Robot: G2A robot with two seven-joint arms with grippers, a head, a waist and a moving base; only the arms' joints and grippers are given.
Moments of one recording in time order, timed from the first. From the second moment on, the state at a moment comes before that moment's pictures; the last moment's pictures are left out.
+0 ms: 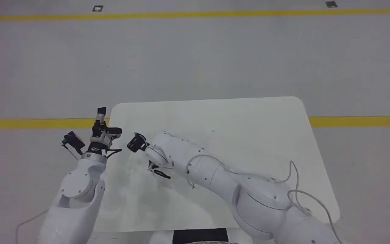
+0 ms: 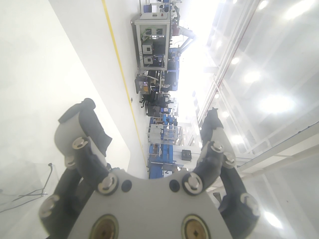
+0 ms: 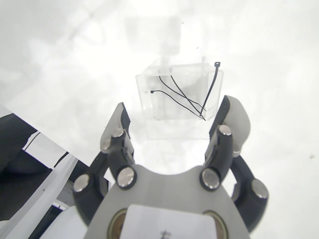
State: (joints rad) left arm 1.73 -1.15 -1.60 -1.80 -0.42 0.00 0.00; right arm -0.61 -1.93 0.23 -0.62 -0.79 0.02 1.01
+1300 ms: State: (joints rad) left arm 1.73 -1.15 -1.60 -1.80 -0.42 0.00 0.00; right arm -0.72 -1.83 0.36 -0.96 -1.19 0.26 1.10
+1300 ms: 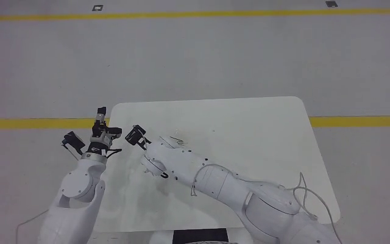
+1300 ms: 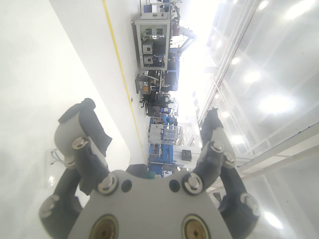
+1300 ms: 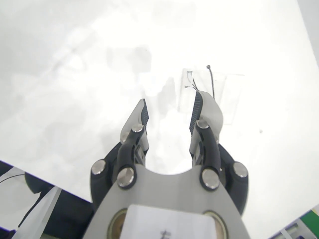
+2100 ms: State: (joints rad) left arm 1.73 -1.15 -1.60 -1.80 -0.42 0.00 0.00; right arm -0.70 -1.87 0.43 -0.78 -1.28 0.16 1.07
